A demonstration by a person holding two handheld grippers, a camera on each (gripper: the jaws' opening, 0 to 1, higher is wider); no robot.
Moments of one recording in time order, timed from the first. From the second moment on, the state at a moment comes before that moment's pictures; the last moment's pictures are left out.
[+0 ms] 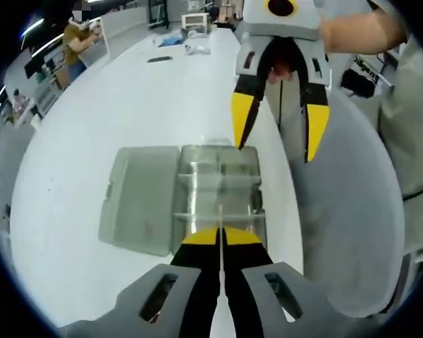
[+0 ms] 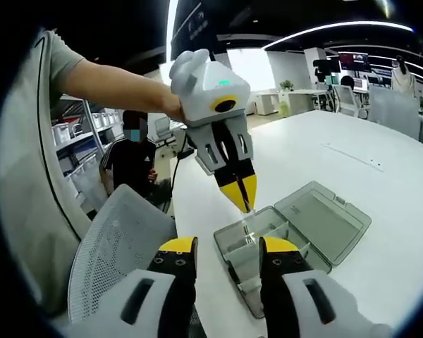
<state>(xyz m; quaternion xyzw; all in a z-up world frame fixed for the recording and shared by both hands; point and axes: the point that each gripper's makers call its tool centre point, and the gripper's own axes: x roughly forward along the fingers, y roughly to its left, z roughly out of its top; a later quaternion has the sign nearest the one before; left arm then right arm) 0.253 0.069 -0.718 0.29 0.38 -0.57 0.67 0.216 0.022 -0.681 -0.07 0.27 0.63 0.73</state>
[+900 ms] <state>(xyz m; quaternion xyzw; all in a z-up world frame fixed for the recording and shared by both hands) 0.256 0.068 -0.725 0.30 0.38 -0.57 0.66 0.218 0.021 -0.683 -0.07 0.27 0.62 0.73</state>
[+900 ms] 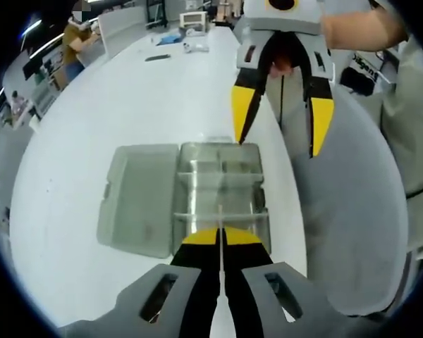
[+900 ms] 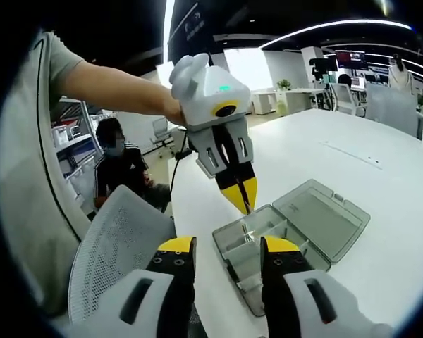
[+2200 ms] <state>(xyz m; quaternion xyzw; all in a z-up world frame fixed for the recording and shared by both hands) 0.253 0.064 -0.726 0.31 0.38 -0.57 0.65 0.218 0.018 -0.682 -0.06 0.28 0.62 0.73</state>
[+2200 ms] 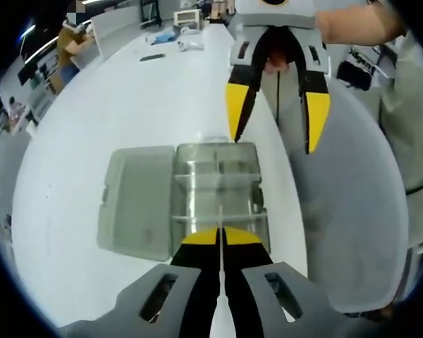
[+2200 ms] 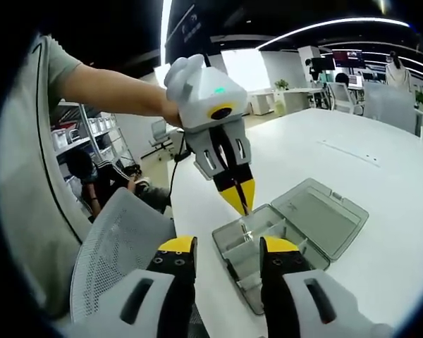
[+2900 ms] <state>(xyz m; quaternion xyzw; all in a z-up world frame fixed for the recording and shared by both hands) 0.252 0.067 -0.727 0.32 0.39 -0.57 0.65 0.218 0.017 -0.681 -0.06 0.28 0.62 0.73</state>
